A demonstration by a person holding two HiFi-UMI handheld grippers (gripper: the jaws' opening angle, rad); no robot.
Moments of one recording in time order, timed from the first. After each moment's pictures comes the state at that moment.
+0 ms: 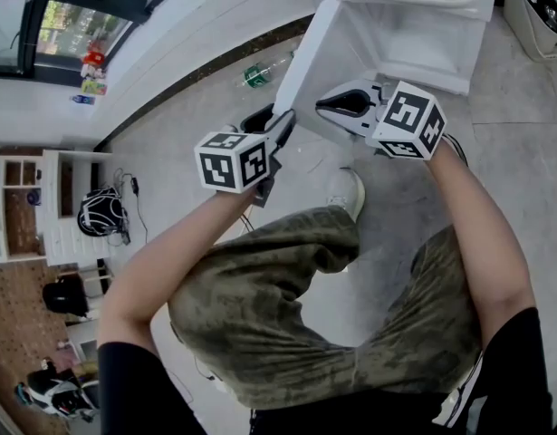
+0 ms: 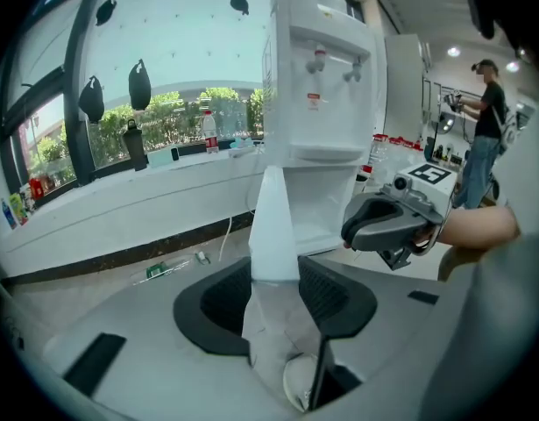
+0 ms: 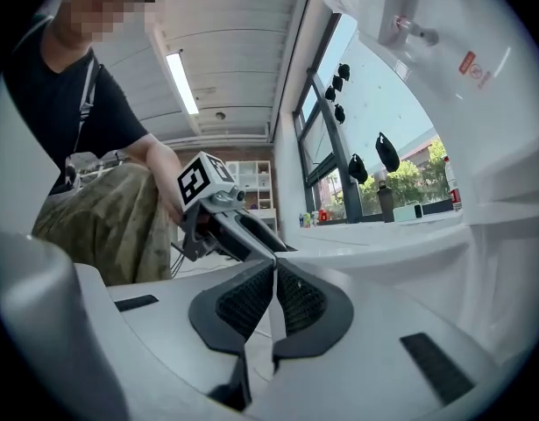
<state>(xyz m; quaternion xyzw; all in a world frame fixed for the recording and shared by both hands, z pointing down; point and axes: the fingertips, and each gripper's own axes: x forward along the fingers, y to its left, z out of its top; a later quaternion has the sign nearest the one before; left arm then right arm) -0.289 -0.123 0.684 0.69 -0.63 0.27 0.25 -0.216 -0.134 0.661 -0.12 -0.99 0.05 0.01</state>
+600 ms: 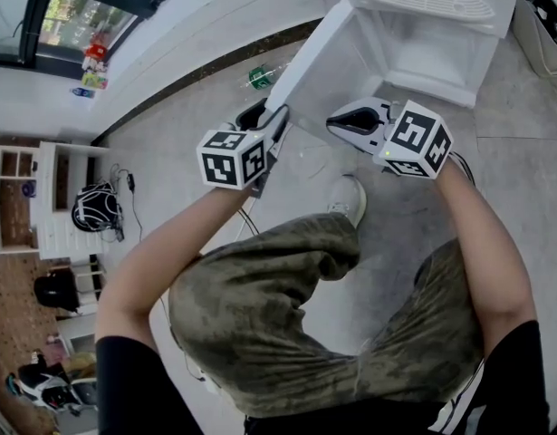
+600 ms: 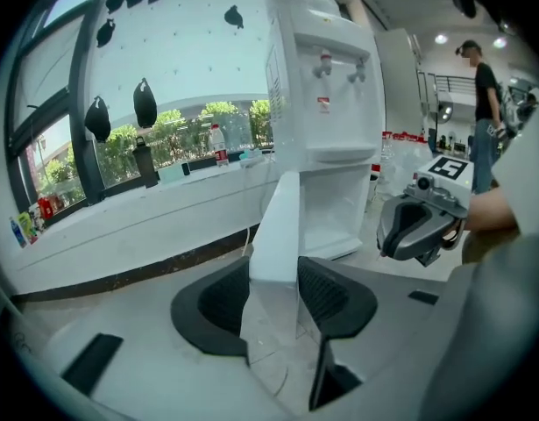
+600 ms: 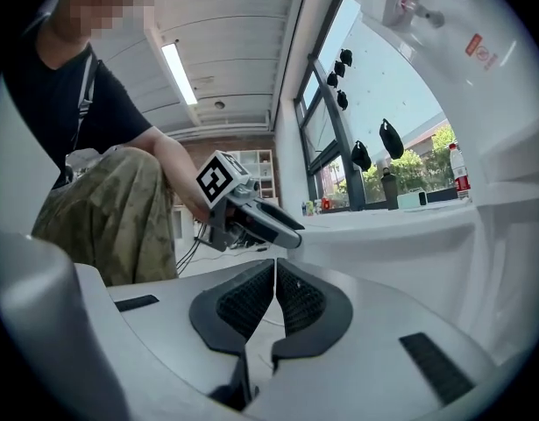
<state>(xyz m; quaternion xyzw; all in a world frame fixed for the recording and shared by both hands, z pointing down) -0.333 -0.134 0.686 0.68 -0.65 0.28 0.19 -0.221 -0.121 0.681 -0.13 -0.99 0.05 0.05</state>
